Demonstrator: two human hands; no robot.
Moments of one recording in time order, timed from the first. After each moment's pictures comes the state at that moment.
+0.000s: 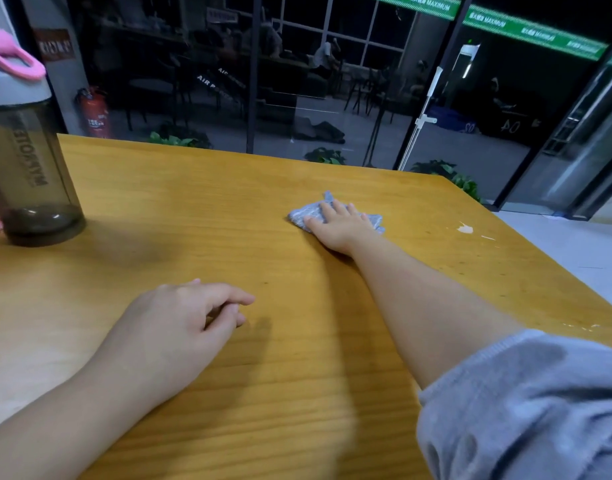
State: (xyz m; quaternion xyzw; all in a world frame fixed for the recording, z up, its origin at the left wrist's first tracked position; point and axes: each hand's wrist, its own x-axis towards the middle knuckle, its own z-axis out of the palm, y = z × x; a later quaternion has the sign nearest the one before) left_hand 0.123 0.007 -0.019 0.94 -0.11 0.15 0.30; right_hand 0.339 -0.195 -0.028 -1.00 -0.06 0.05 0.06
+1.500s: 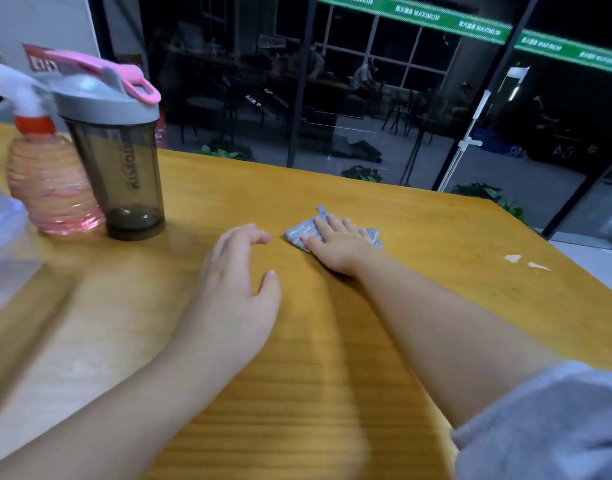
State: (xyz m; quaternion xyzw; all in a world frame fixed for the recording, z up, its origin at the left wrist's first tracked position) left_hand 0.118 0.006 -0.004 0.86 0.06 0.25 0.44; right_hand 0.311 -0.123 -0.028 -0.98 -0.16 0.07 0.04
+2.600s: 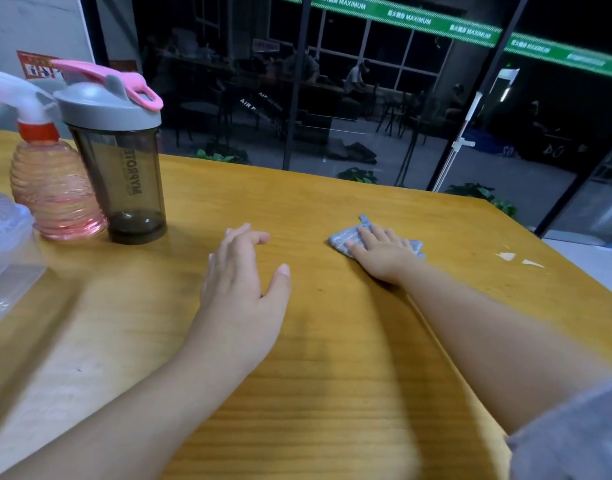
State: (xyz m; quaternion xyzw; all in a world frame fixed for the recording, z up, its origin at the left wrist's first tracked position) left_hand 0.115 0.004 -0.005 0.85 0.04 0.22 0.48; right_hand 0.311 -0.185 -0.029 -0.99 -0.07 0.06 0.04
